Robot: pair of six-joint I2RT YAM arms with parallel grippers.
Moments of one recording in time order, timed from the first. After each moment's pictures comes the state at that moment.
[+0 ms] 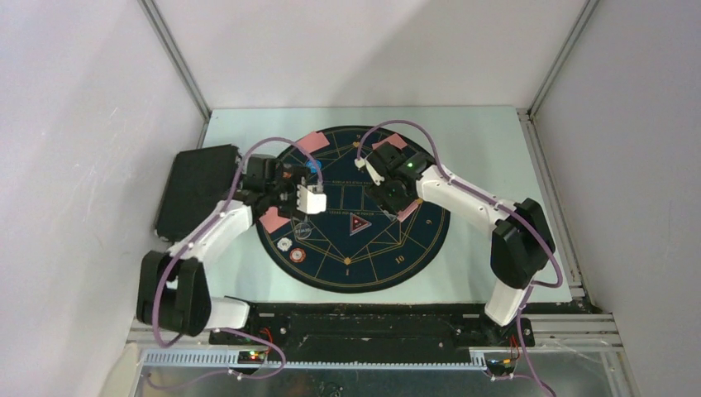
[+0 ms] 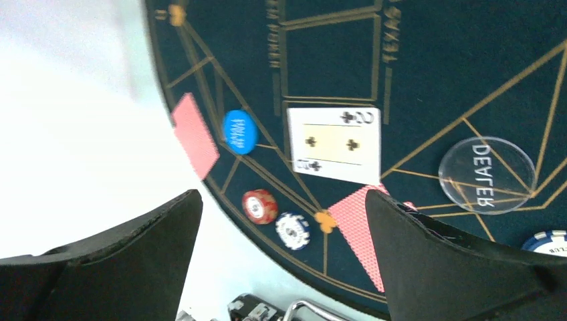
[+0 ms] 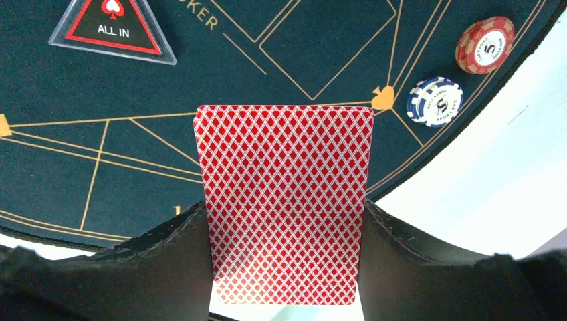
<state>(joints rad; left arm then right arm) -0.24 1.37 0.85 -0.31 0.43 1.49 0.72 1.77 1.47 -0.89 0.18 -0.07</state>
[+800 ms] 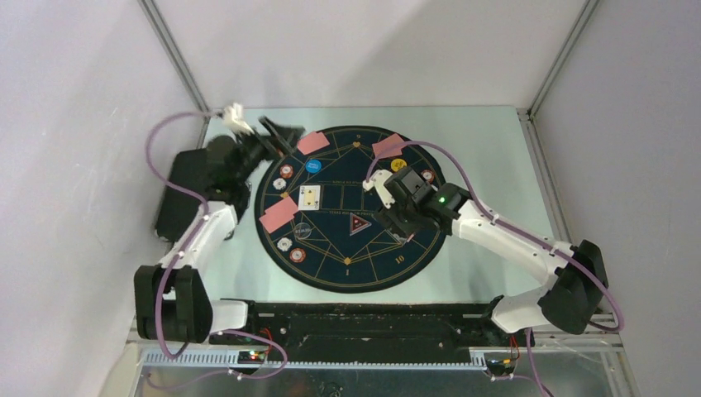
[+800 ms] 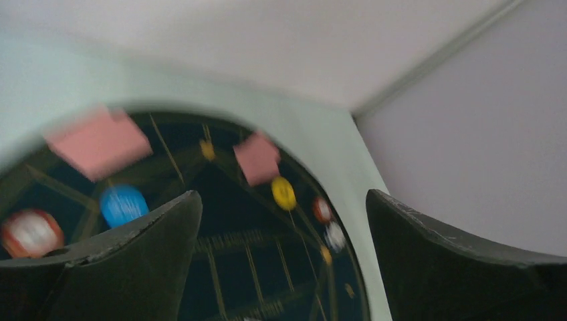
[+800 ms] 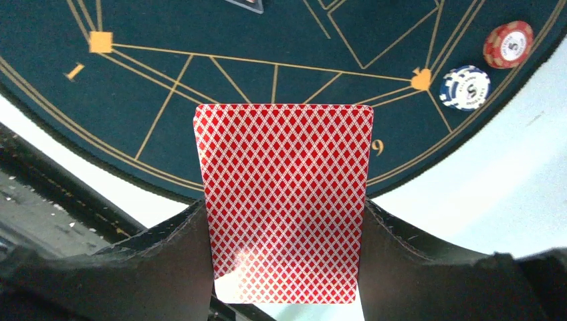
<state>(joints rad) -0.06 1.27 0.96 0.38 0.37 -0.58 0.83 1.41 1.20 -0.81 0.14 -0.08</state>
